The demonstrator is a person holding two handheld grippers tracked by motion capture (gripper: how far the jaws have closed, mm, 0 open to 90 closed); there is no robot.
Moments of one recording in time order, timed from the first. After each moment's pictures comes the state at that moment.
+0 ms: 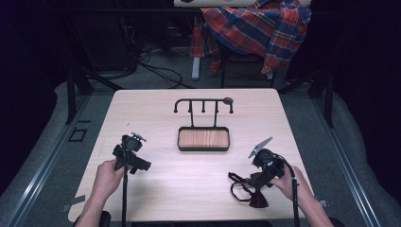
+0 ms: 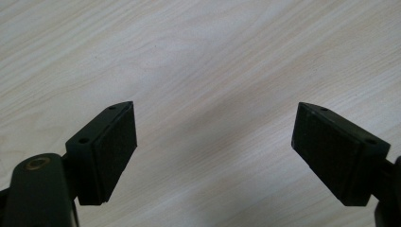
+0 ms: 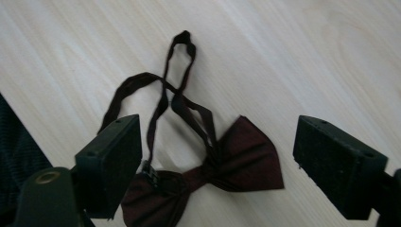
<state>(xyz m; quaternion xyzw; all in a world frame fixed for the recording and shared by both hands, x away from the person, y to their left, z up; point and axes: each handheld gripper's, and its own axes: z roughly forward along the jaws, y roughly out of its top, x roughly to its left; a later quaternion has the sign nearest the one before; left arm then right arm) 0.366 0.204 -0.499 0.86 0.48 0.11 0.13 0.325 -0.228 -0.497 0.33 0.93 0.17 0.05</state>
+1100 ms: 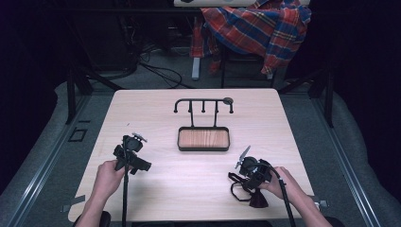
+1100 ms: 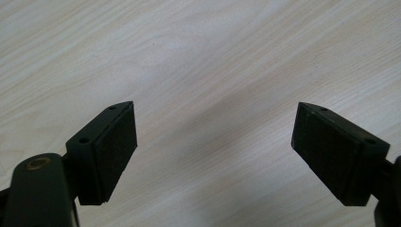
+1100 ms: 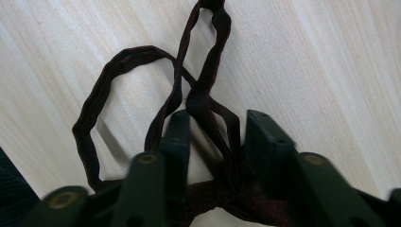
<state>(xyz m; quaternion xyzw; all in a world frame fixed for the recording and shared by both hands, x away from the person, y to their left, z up) 0.366 0.202 -0.501 0.86 0.47 0.11 0.13 0.329 -0.196 -0.531 0.26 0.96 0.08 0.06</state>
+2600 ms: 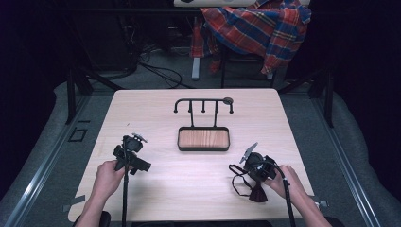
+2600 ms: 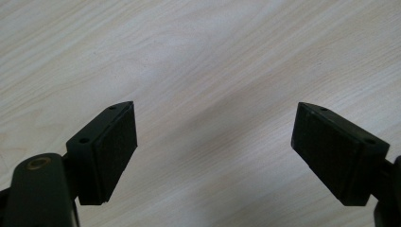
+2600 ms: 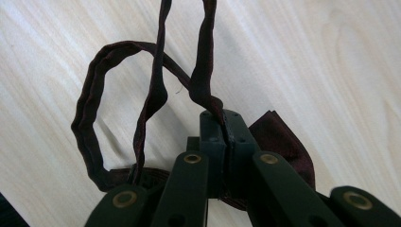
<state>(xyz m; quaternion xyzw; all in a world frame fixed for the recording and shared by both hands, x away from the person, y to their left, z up) 0.366 0.202 -0.501 0.87 0.47 0.11 0.12 0.328 -0.206 -0.513 0.29 0.94 0.10 0.12</state>
